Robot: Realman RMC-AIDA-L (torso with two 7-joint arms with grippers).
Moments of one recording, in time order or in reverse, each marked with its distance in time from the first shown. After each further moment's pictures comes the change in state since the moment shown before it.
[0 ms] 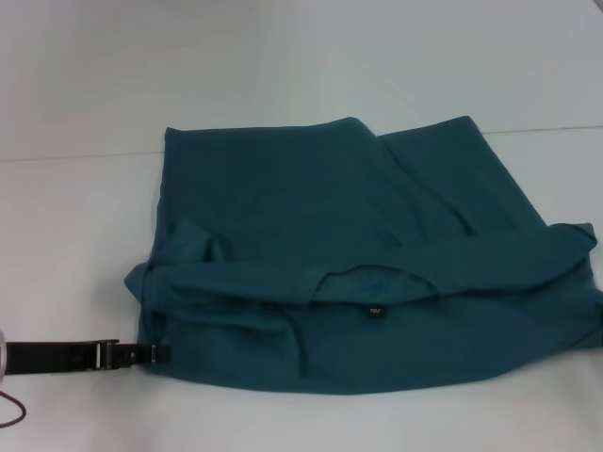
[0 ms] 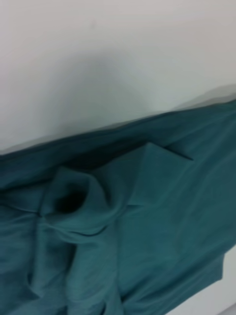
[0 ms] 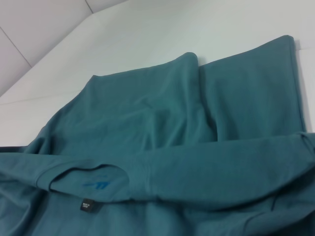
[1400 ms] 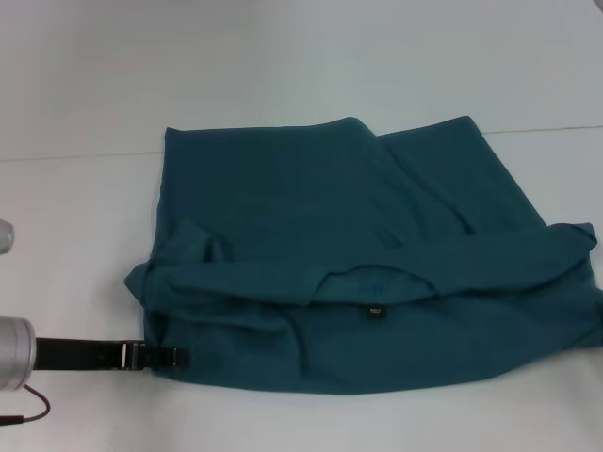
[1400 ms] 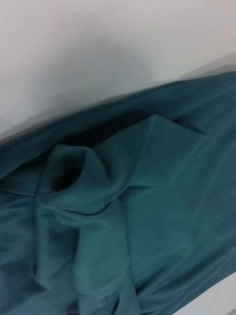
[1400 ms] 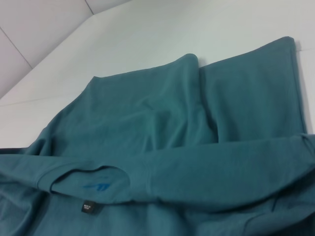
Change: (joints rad) left arm -0.032 -0.009 0.062 -0.026 0.004 -0.030 -0.006; right arm 0.000 0.000 0.000 -0.002 0.003 -0.002 0.002
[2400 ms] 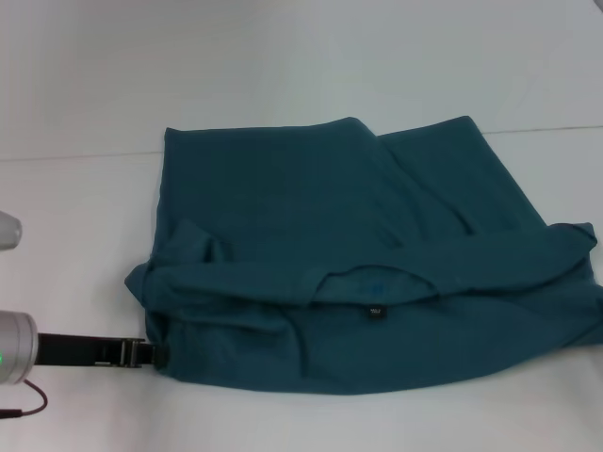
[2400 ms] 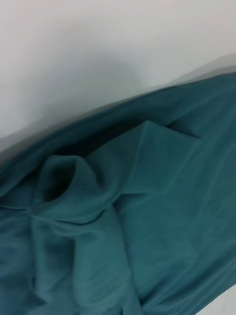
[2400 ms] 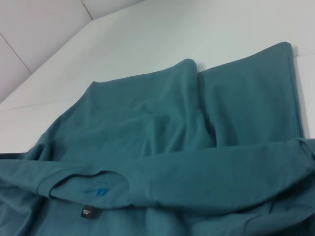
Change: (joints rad) left arm -0.002 0.001 0.039 0.021 0.014 -0.025 -0.004; right arm 0.001 0.003 0.019 -0.005 -0.002 -0.006 -0.002
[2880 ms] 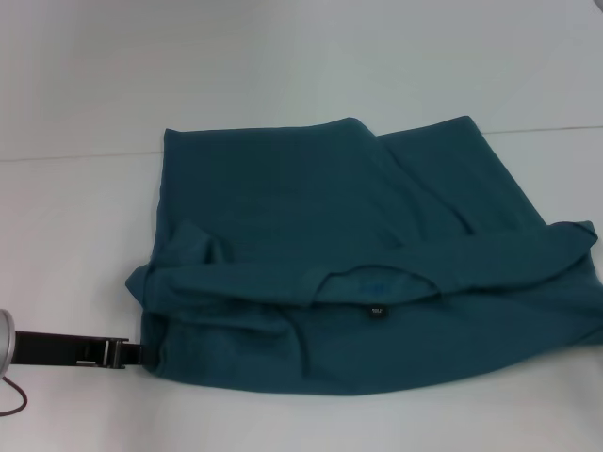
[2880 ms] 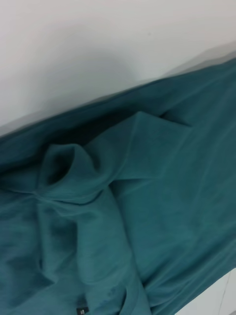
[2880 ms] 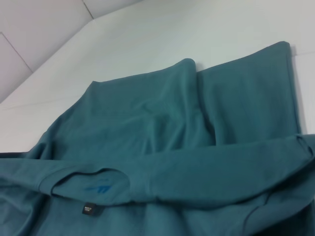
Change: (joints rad) left arm 0.019 0.008 -0.022 0.083 0.003 0.103 -0.002; right arm -0.007 -0.010 0.006 -0.002 -0.002 -0.019 -0.001
